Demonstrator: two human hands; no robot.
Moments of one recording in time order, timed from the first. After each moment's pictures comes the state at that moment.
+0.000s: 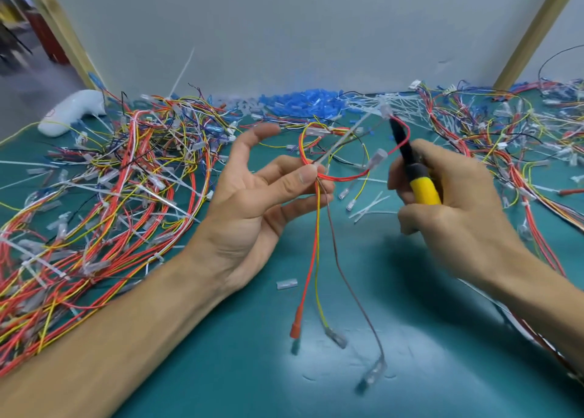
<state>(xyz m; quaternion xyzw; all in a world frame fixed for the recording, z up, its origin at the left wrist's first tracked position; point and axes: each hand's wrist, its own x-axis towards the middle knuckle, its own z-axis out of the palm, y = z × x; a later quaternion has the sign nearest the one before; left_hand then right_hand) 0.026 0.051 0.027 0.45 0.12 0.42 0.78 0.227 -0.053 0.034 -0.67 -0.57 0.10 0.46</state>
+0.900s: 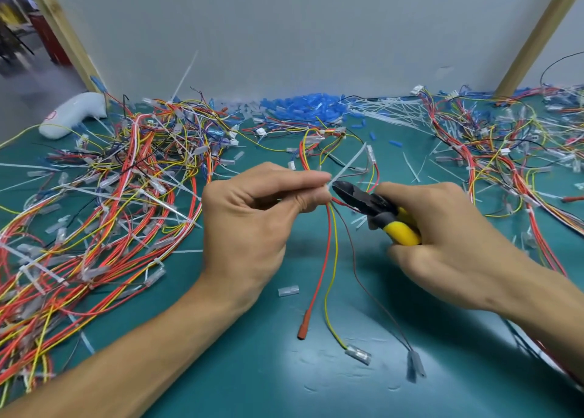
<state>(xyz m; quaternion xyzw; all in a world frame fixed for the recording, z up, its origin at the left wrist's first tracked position) 0.032 0.042 0.014 0.66 0.21 0.56 0.46 0.223 -0.061 0.034 -0.68 -0.68 0.06 0.25</state>
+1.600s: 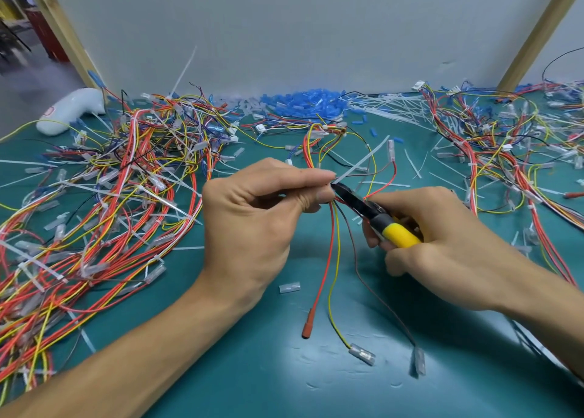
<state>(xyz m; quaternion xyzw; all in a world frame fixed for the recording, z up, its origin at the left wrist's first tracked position) 0.031 0.038 0.016 0.67 0.21 0.56 0.45 0.213 -0.063 0.041 -0.67 -0.66 0.19 0.27</state>
